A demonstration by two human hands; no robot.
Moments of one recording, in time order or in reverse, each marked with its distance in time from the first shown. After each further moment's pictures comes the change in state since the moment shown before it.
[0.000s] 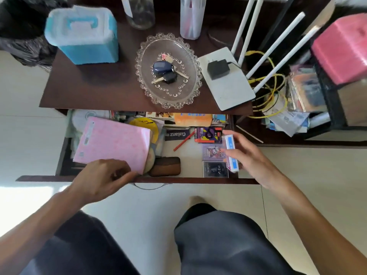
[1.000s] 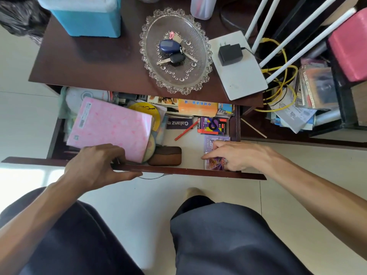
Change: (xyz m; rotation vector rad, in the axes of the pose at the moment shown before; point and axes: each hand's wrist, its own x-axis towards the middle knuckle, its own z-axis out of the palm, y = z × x) left_hand -0.001 -0.013 0.022 0.100 0.115 -0.014; right_hand 0.065 0.009 0.015 -1.434 -0.601 0.034
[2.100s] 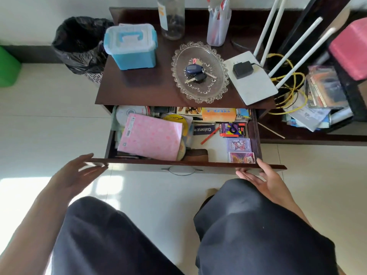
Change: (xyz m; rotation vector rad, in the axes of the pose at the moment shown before) left_hand -0.090 -0.101 -0.069 -1.789 0.318 -1.186; right_hand -0.088 -0.113 0.065 2.693 0.697 0.349
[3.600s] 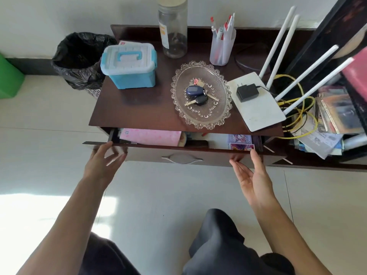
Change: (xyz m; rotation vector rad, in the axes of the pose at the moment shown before) left_hand 0.053 -0.008 0.114 -0.002 -0.008 0.271; right_hand 0.095 -0.019 0.063 0.071 -0.123 -0.206
